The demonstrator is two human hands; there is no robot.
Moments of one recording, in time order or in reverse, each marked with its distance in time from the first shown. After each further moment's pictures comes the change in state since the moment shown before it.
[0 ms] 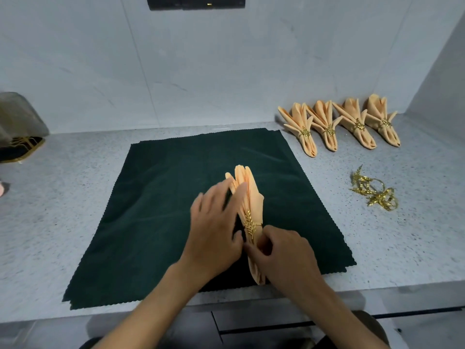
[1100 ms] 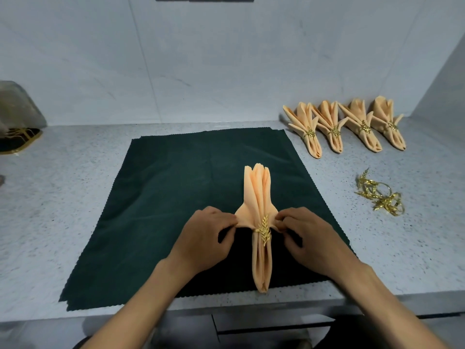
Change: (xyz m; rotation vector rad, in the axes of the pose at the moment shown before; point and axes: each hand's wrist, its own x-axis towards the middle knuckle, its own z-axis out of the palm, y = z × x) left_hand -0.002 -0.046 0.025 -0.231 -0.010 0.093; right_hand 0.041 0.072 -0.021 -0.181 -0.063 -0.422
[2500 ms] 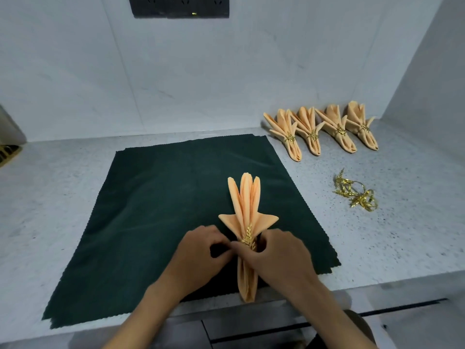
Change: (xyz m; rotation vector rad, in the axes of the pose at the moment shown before) left_hand -0.008 0.026 -0.003 -0.182 -0.155 -0.131; right_hand 0.000 -0.088 -0.013 0.136 -0.021 0.641
